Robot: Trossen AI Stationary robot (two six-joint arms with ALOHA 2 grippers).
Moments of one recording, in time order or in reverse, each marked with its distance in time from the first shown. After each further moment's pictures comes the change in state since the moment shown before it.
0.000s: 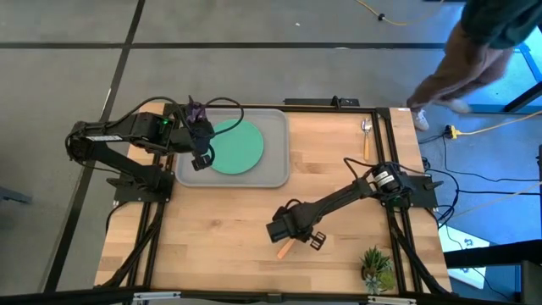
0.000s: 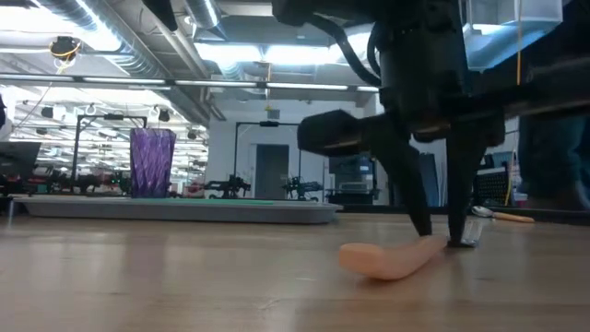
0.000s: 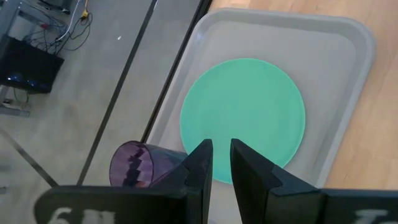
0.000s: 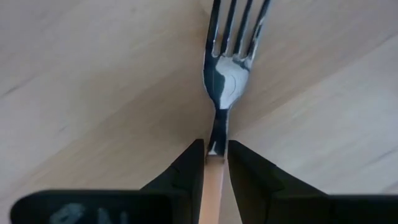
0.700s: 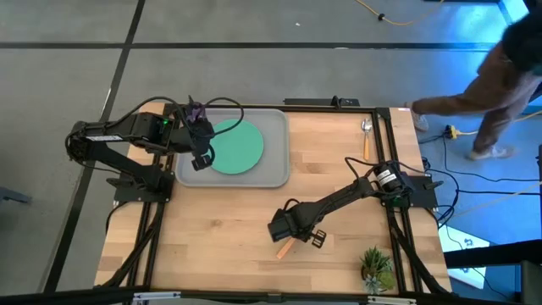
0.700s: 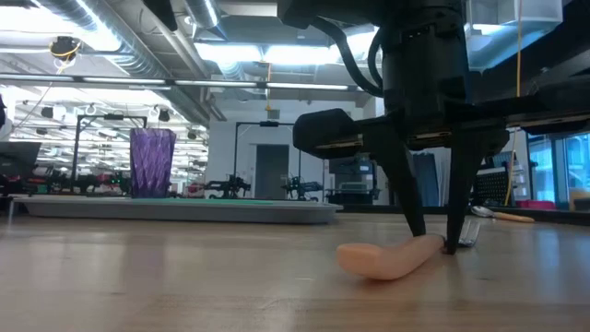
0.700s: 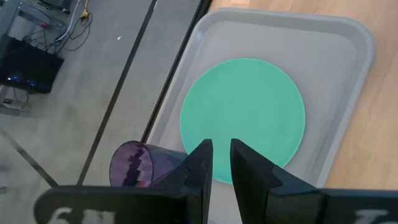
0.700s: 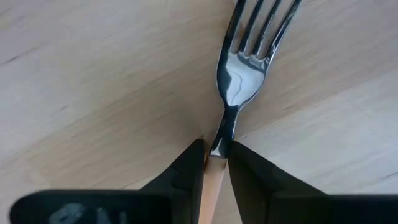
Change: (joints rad) left arm 0.000 0.000 0.000 0.000 0.000 0.000; right arm 0.000 -0.005 -0.066 0.071 0.002 -0.129
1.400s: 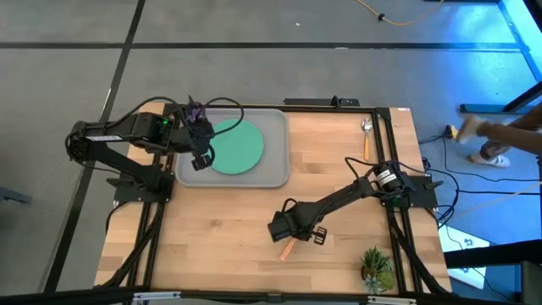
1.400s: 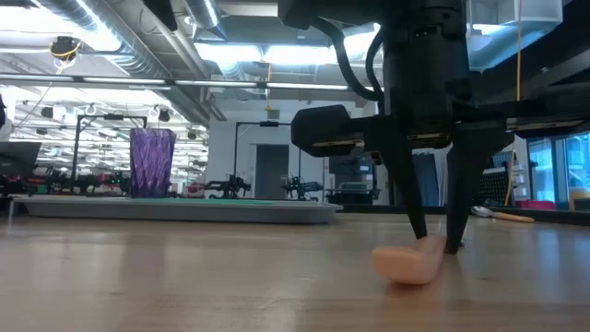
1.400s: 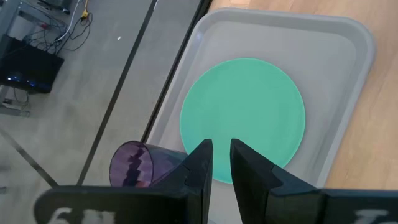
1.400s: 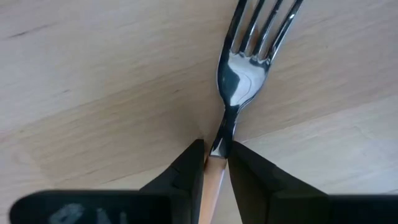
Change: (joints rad) left arm 0.000 0.000 0.000 0.000 0.000 0.000; right arm 0.000 0.003 -0.003 -0.004 0.004 -0.134
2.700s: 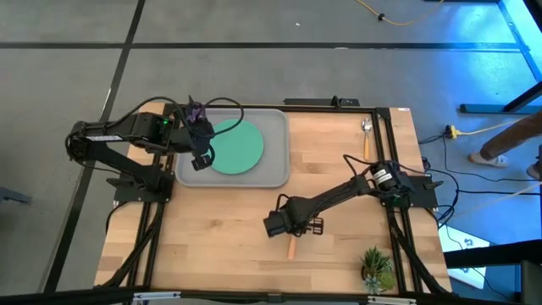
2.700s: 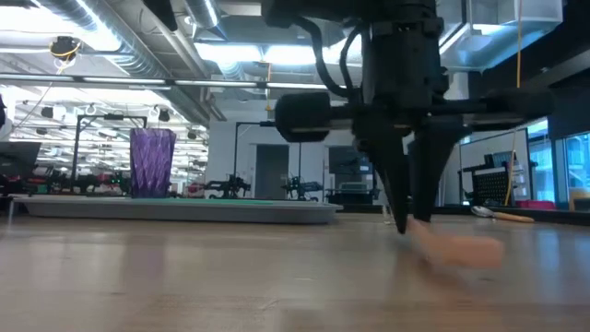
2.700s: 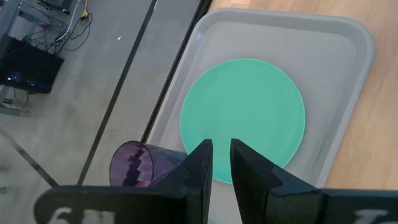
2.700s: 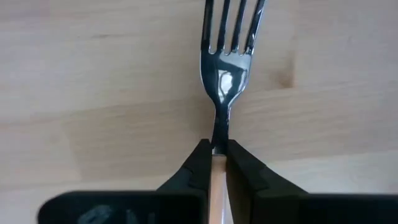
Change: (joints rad) left arm 0.000 0.000 0.000 0.000 0.000 0.000; right arm -0.039 0.010 0.108 -0.092 0.043 -0.257
